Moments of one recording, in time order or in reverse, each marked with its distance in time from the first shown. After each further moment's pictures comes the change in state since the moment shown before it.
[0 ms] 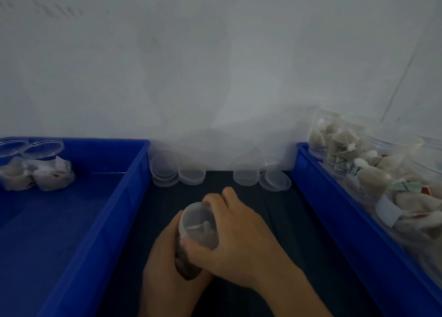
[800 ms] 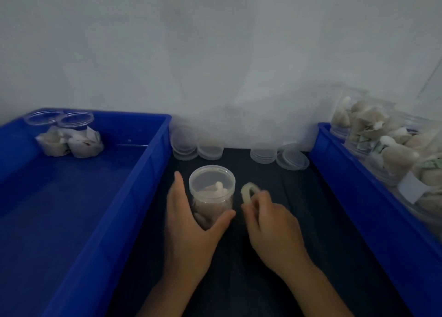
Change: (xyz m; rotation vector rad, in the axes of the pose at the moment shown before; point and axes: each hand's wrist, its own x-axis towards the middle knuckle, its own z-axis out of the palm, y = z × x) left_hand -0.036 -0.029 0.017 -0.160 0.433 0.298; right_hand -0.038 0.050 0.056 0.010 0.240 0.131
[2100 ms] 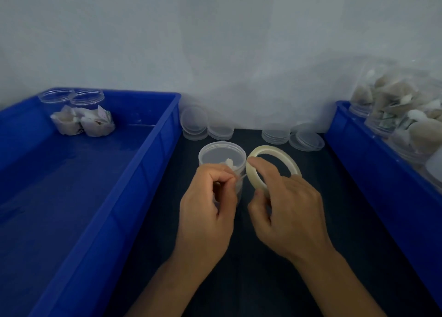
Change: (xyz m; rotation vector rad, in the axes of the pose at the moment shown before) left_hand -0.010 0.030 -0.012 -0.120 0.011 0.475; right_hand -0.013 -0.028 -0.028 -0.031 0.257 -0.362
